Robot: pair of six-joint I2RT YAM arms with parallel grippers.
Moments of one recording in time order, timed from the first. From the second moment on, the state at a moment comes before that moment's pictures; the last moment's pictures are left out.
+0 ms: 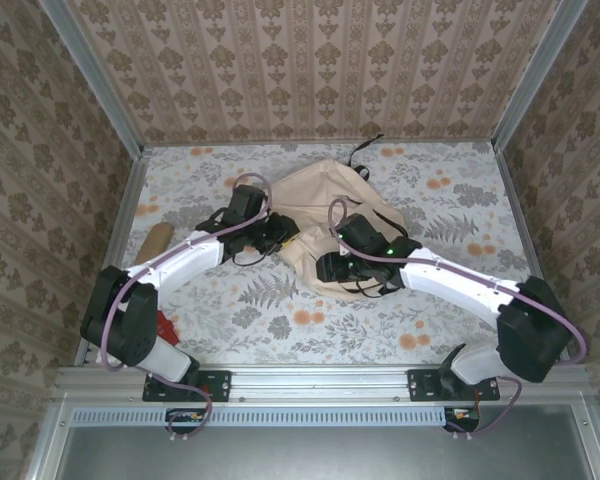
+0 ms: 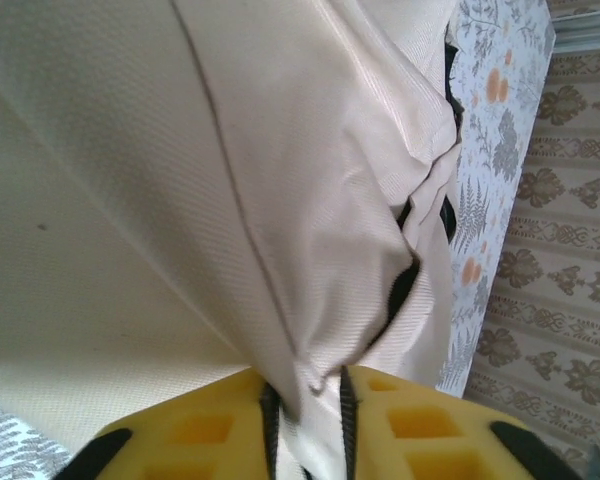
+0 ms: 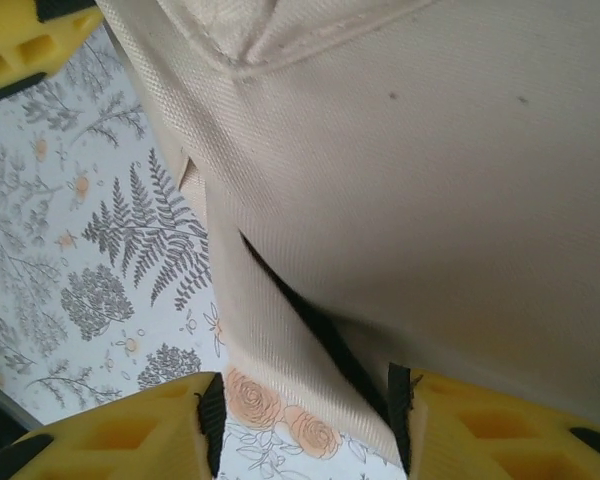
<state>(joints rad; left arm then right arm) -0.57 1.51 0.98 -0.24 0.41 -1.07 0.72 1.45 0.97 -0.48 -0.13 0.60</state>
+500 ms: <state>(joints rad) -0.66 1.58 0.91 -0.20 0.39 -1.13 0.73 1.51 0.94 -0.39 -0.20 0.63</state>
